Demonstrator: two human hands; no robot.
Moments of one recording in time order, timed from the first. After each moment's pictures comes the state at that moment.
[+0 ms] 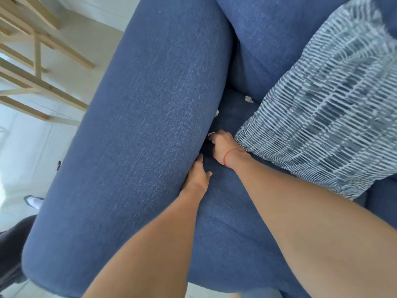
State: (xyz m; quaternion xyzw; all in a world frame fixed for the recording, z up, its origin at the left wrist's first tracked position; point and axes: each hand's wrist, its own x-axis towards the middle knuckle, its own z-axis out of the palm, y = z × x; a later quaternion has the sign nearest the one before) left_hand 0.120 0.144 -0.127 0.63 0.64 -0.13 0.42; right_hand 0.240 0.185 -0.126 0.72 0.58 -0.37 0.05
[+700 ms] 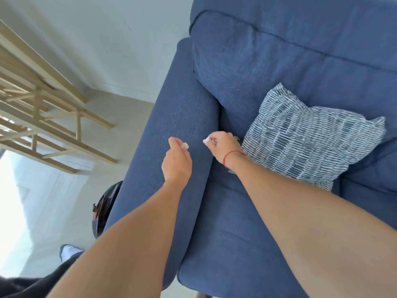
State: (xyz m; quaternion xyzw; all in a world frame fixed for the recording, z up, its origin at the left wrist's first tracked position) left_hand 0.082 0.231 0.066 0.67 0.67 0.10 0.30; right_hand 0.224 0.215 0.065 0.80 0.47 -0.33 -0.16
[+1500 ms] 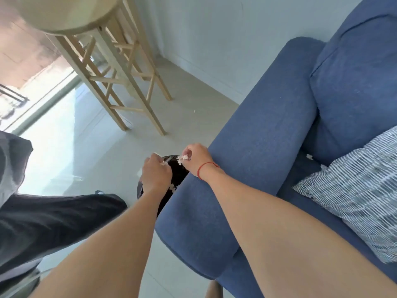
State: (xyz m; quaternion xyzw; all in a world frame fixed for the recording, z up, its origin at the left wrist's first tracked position) left_hand -0.198 0.242 0.035 0.46 0.83 0.12 0.30; right_hand -0.072 0.274 0.044 0.68 0.57 -0.46 -0.09
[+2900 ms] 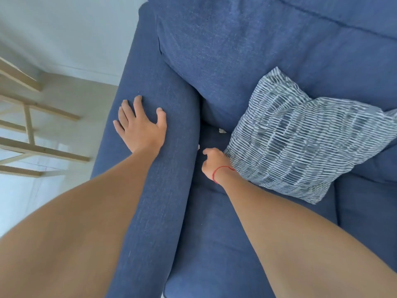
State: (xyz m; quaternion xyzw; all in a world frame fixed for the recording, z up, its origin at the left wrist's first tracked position) left_hand 0.130 0.338 0.013 0.70 0.69 0.11 0.17; right_hand 0.253 0.211 -0.020 0.81 0.41 -0.41 -0.01
